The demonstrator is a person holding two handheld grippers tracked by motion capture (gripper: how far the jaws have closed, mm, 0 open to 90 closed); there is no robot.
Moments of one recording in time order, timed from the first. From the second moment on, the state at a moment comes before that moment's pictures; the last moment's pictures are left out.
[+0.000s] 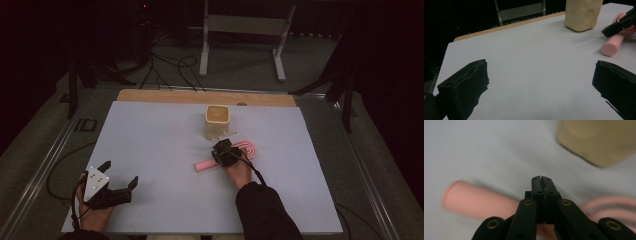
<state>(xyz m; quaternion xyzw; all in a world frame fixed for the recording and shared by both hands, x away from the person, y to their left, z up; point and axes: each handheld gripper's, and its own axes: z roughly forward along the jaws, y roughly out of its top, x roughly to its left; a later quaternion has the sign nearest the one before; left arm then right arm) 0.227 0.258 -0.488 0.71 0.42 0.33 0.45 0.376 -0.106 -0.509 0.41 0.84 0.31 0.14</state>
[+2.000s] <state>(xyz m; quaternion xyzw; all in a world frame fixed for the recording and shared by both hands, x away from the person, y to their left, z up) 0.227 0.255 -0.490 0.72 0.42 0.33 0.45 0.312 -0.177 -0.498 0.38 0.87 0.30 0.08</state>
